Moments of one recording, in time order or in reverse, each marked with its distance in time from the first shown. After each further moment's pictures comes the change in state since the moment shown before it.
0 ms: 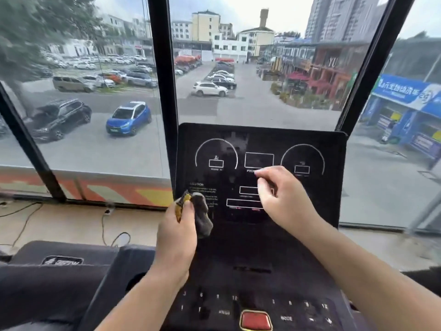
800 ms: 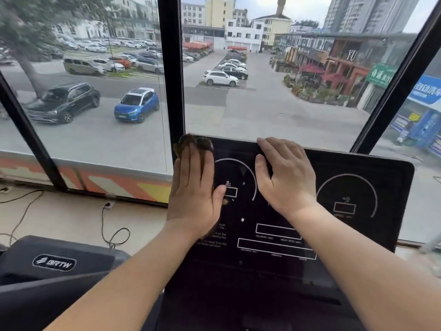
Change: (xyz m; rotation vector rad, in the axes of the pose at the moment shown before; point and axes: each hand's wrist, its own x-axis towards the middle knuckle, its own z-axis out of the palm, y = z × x) left_hand 0.215 -0.033 0.070 1.122 -0.066 0.832; right_hand 0.160 0.038 0.076 -0.437 0.148 -0.262
